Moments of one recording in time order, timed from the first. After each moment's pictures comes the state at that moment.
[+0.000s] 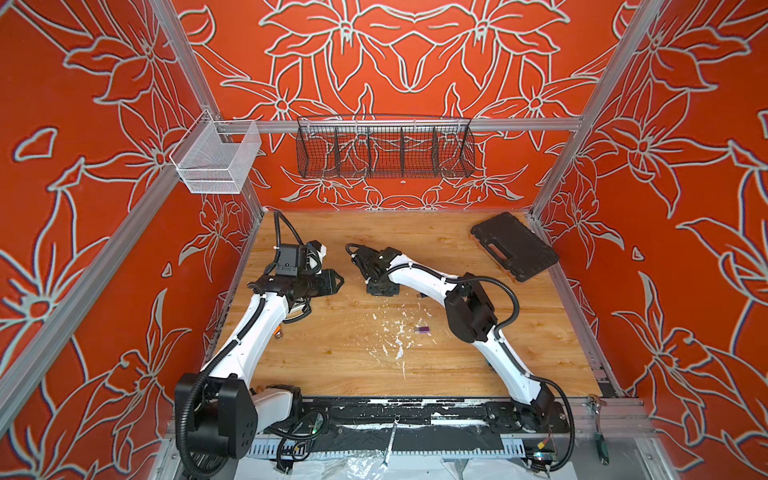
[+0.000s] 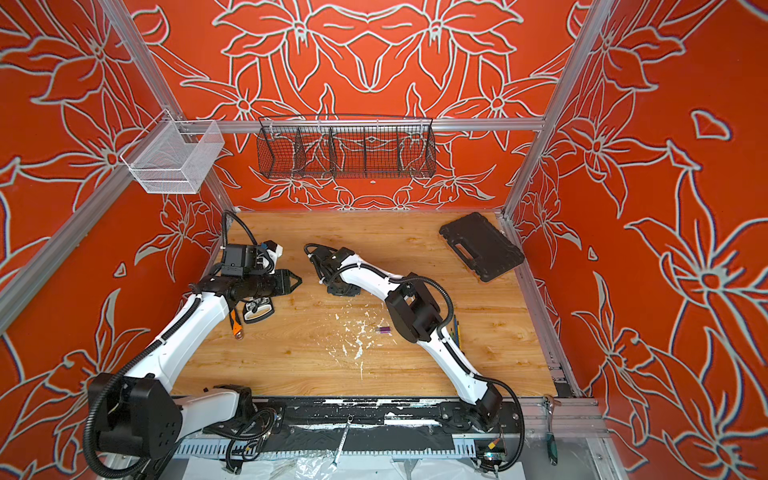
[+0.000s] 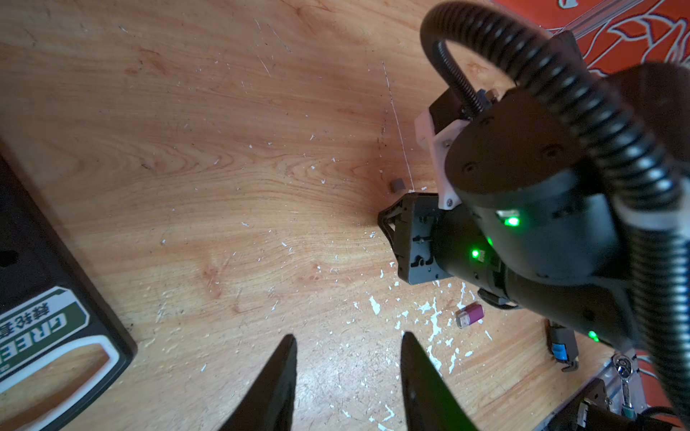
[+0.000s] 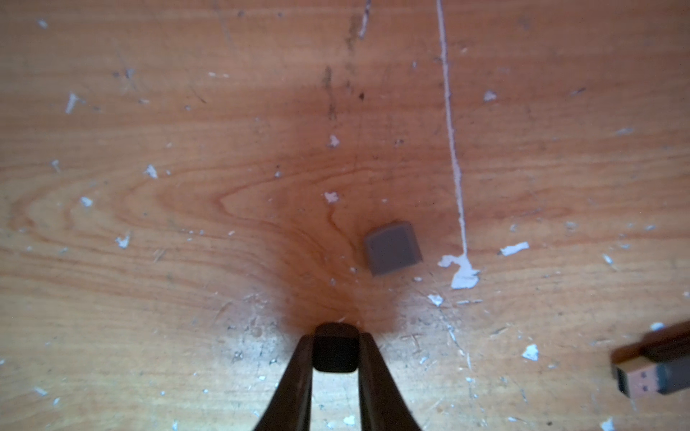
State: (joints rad) left arm -0.04 1.22 0.93 -0.59 0.41 -0.26; right arm 0.84 2.46 2.17 -1.07 0.23 0.89
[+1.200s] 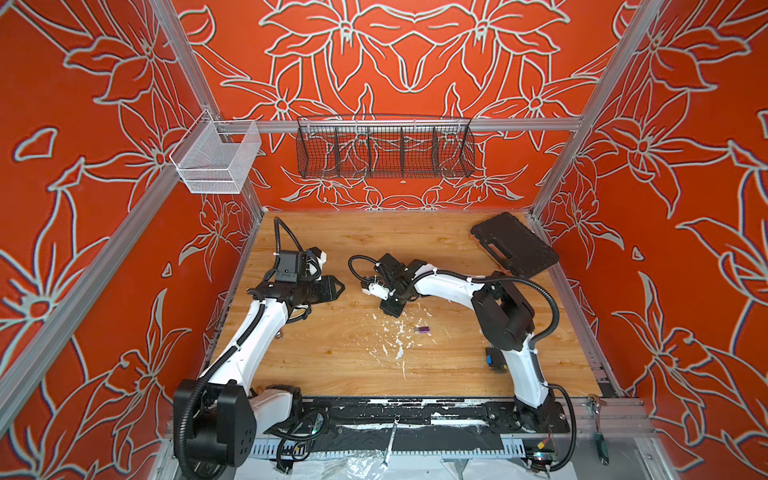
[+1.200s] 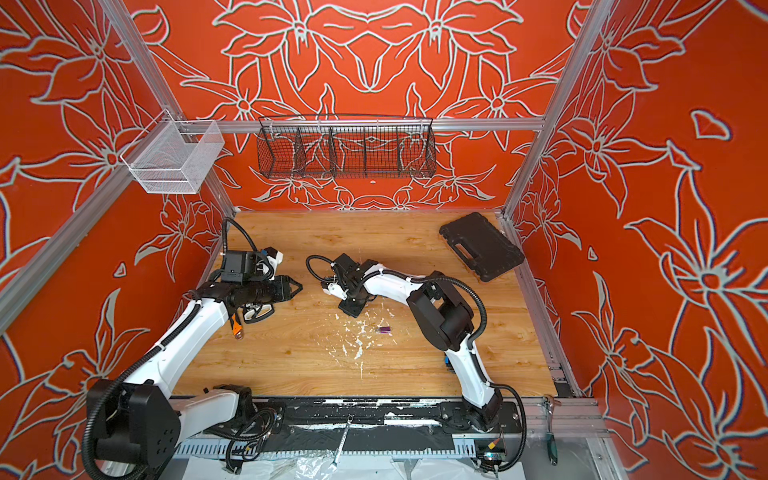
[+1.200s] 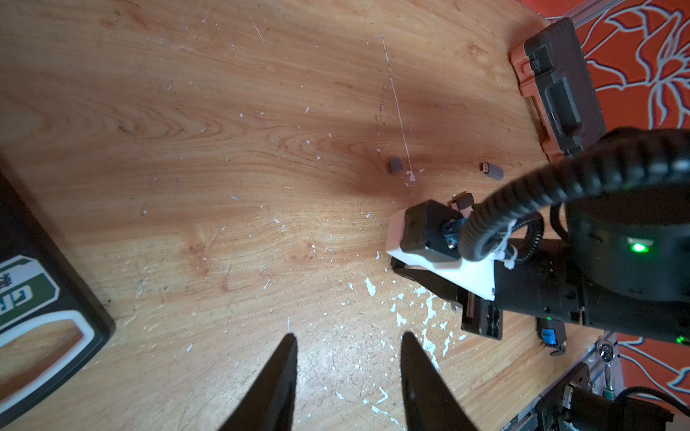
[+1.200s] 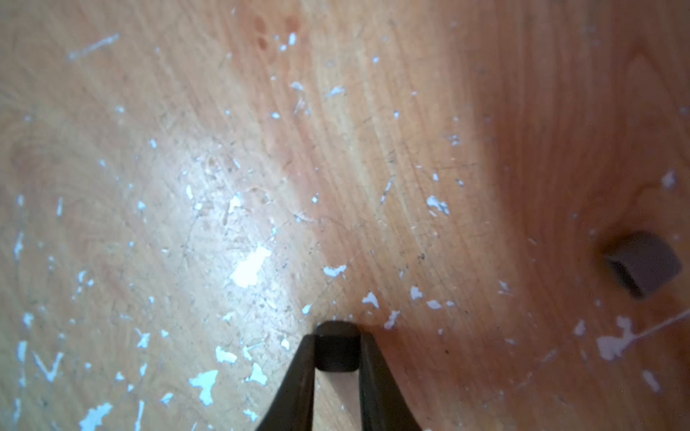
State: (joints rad) left arm -0.03 1.18 0.87 -0.59 0.45 -0.28; right arm 0.81 2.13 1.59 -0.74 -0.15 -0.31
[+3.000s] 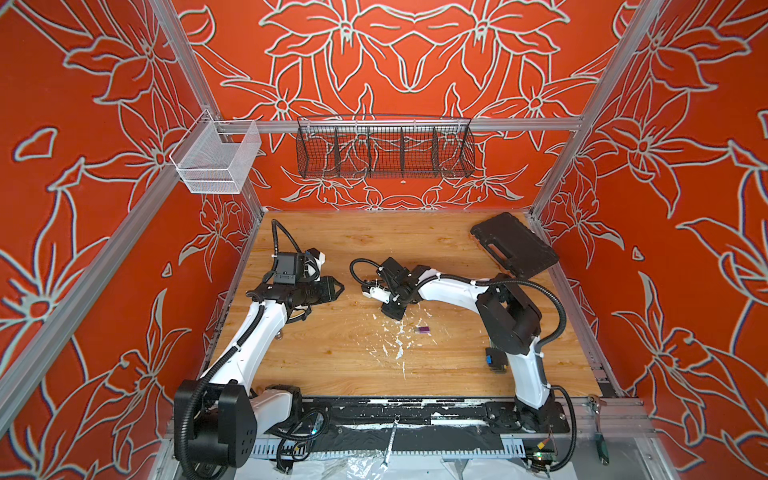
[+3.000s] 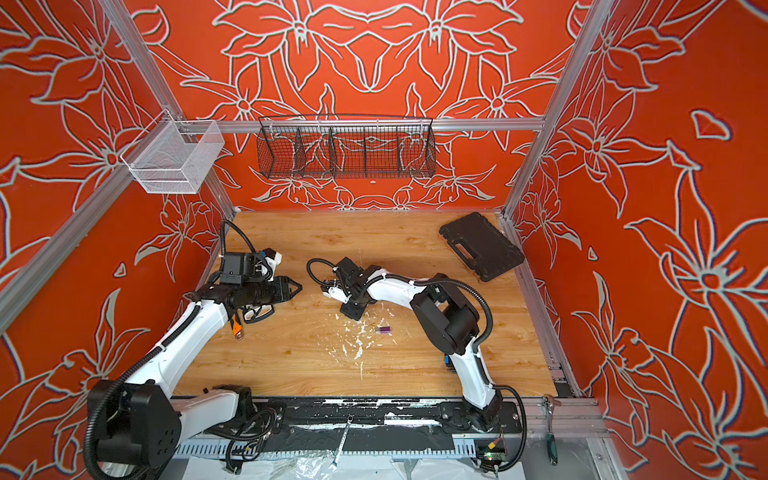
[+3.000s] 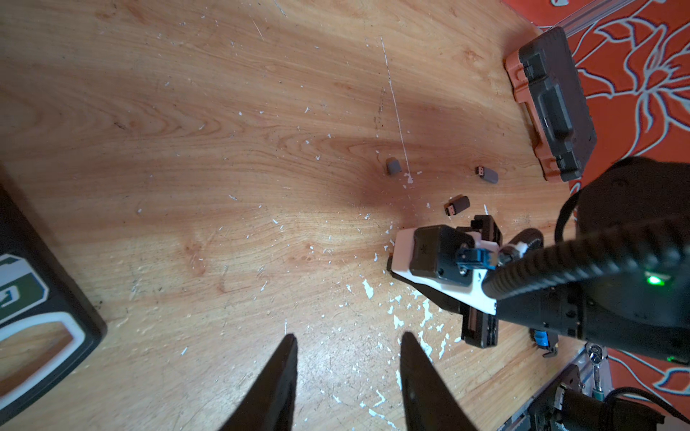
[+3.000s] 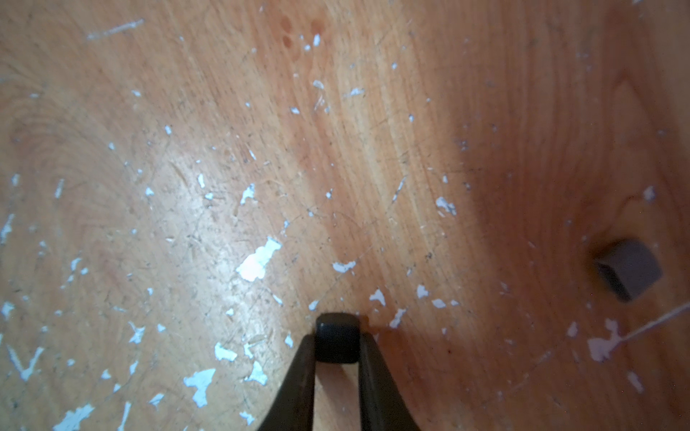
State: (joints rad) left arm -0.02 1.18 0.85 -0.57 0.48 -0.29; right arm 0.81 2.08 1.49 -0.63 -0.11 -0.33
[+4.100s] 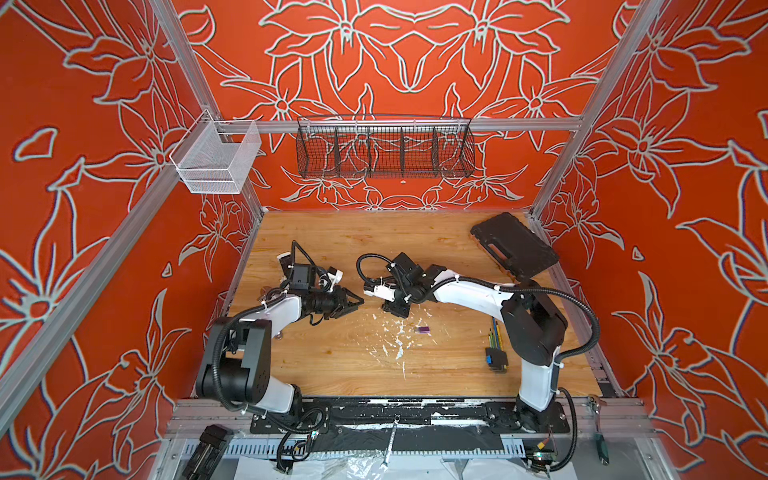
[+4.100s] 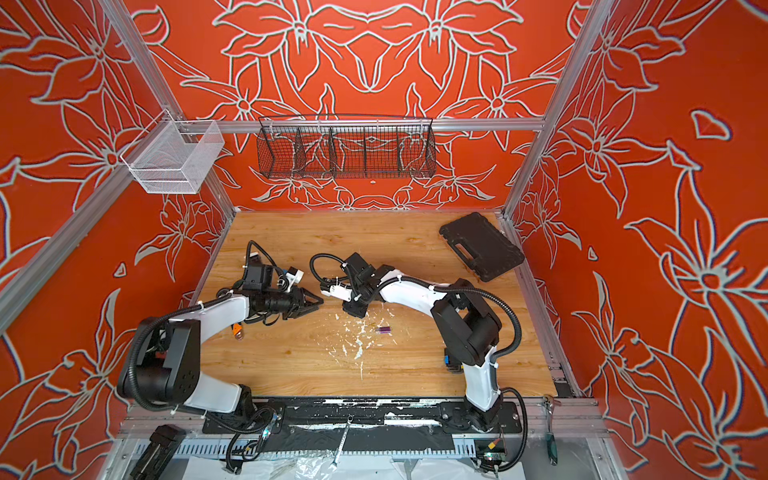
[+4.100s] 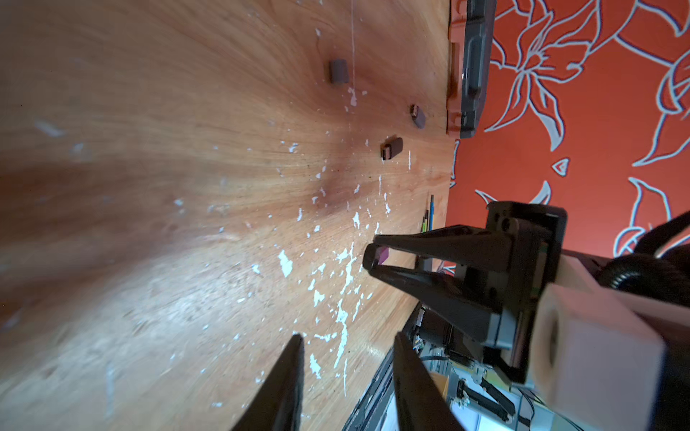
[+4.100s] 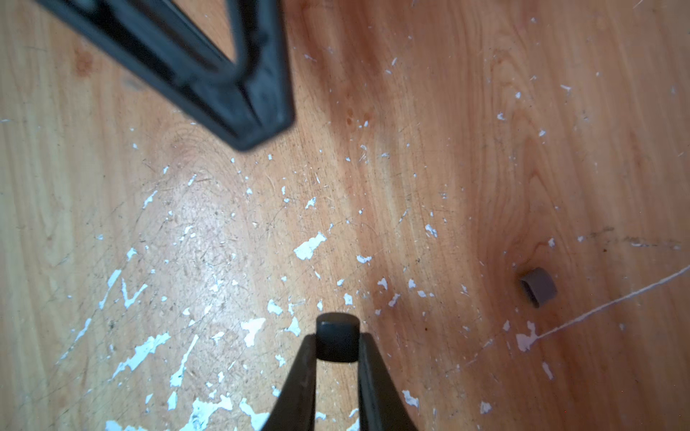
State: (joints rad) left arm -0.04 1.52 0.72 -0.24 0.97 -0.51; right arm 0.80 1.91 1.36 -0.52 -0.23 -0.47
